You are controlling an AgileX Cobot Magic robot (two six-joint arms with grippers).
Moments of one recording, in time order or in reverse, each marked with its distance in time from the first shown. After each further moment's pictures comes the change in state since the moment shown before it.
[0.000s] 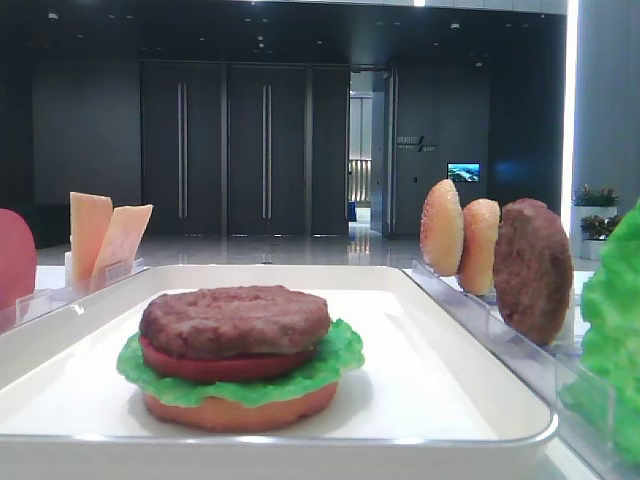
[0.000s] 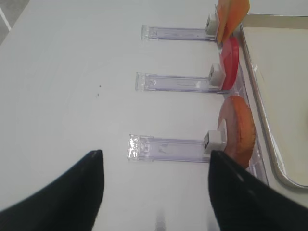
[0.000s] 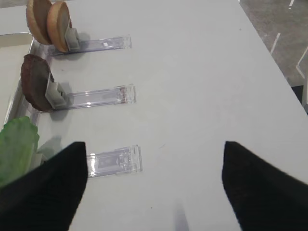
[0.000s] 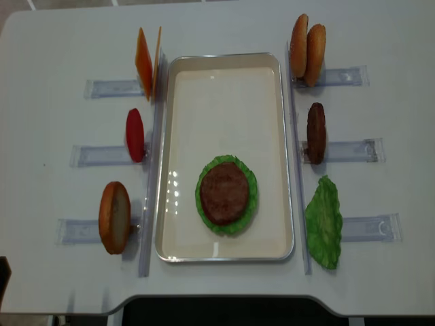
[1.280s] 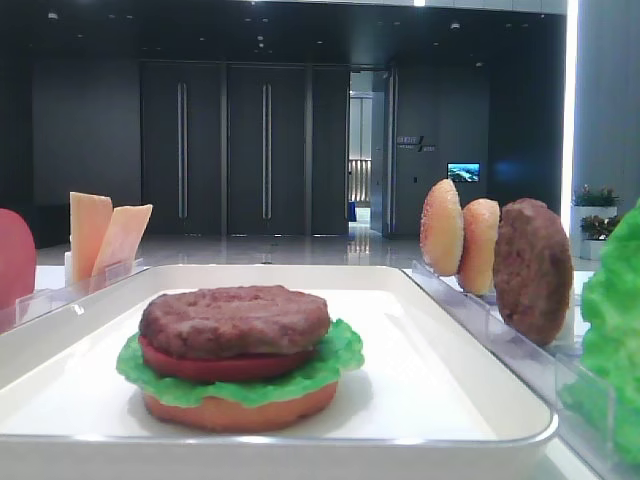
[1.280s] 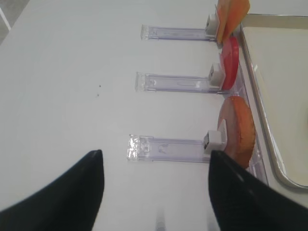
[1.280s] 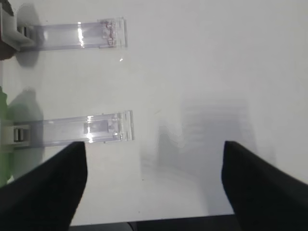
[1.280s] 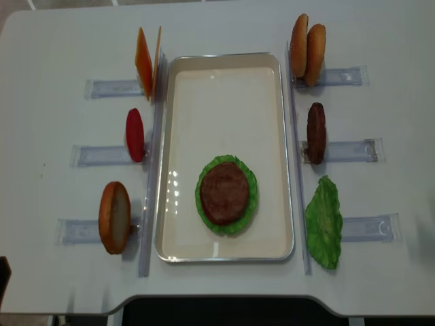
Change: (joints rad) left arm 0.000 0.000 0.000 0.000 0.000 0.000; right arm 0.000 0.769 -0.207 0.000 -0.036 -0.060
